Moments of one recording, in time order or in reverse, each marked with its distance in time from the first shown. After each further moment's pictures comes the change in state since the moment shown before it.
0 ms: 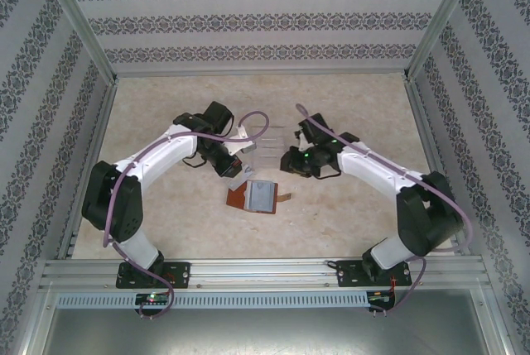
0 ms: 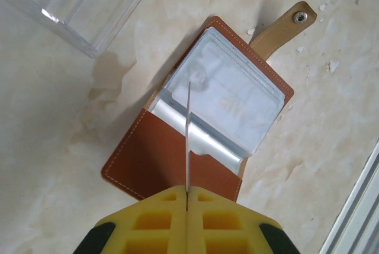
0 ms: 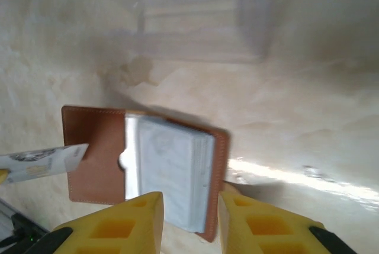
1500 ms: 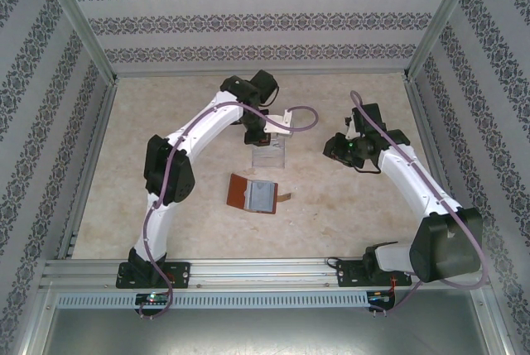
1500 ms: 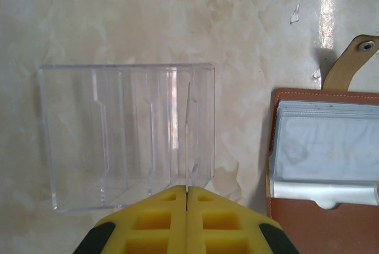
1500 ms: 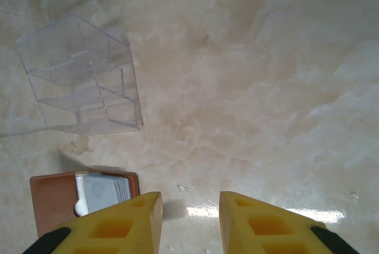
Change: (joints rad) left arm -0.125 0.522 0.834 -0.321 -0.169 0.540; right arm -0.323 -0.193 -0.007 -0.156 0.066 -0.129
